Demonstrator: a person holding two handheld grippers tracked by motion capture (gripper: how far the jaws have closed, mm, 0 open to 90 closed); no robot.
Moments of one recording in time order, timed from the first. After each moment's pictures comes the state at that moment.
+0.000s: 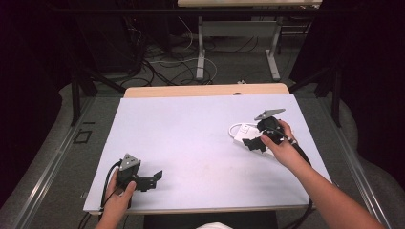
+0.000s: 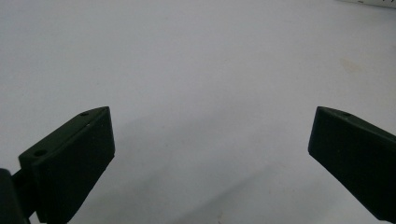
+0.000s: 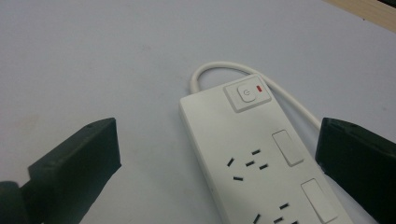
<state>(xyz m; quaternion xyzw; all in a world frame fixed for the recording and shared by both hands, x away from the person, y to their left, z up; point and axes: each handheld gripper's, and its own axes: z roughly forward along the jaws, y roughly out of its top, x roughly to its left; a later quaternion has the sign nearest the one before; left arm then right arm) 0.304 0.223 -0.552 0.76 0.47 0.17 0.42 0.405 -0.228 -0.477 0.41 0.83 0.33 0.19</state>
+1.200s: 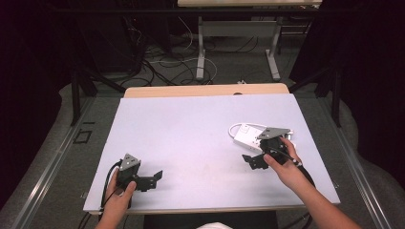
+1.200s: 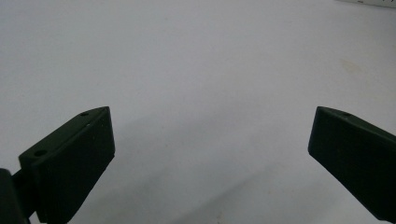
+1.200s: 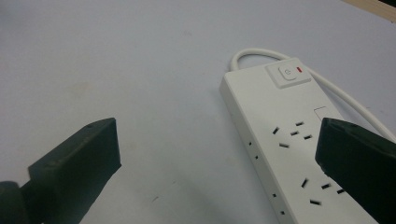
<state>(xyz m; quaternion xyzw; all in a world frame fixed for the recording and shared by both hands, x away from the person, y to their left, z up) 0.303 0.223 -0.551 0.76 0.47 0.16 0.41 0.354 -0.228 -0.495 0.37 0.83 0.37 0.19</state>
